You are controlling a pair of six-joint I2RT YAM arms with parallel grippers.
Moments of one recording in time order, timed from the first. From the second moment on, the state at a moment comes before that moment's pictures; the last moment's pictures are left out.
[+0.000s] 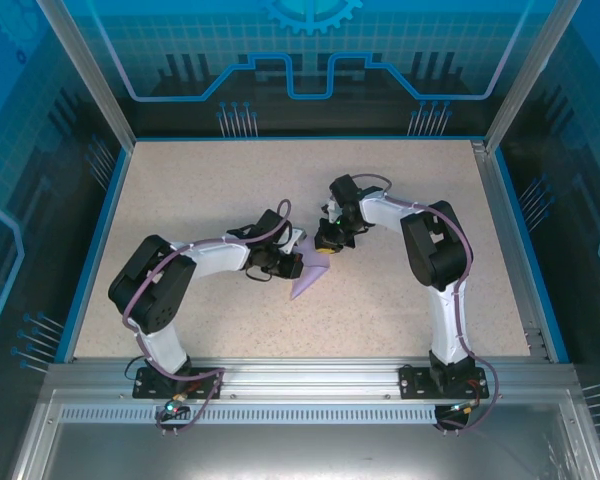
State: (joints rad) left arm -0.55 1.76 0.95 -0.27 0.36 -0.31; right arm 0.45 2.15 1.48 -0.68 -0.51 0.49
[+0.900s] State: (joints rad) left arm -0.55 1.76 0.95 -0.29 0.33 -0.34; right arm 0.45 2.15 1.48 -0.69 -0.50 0.49
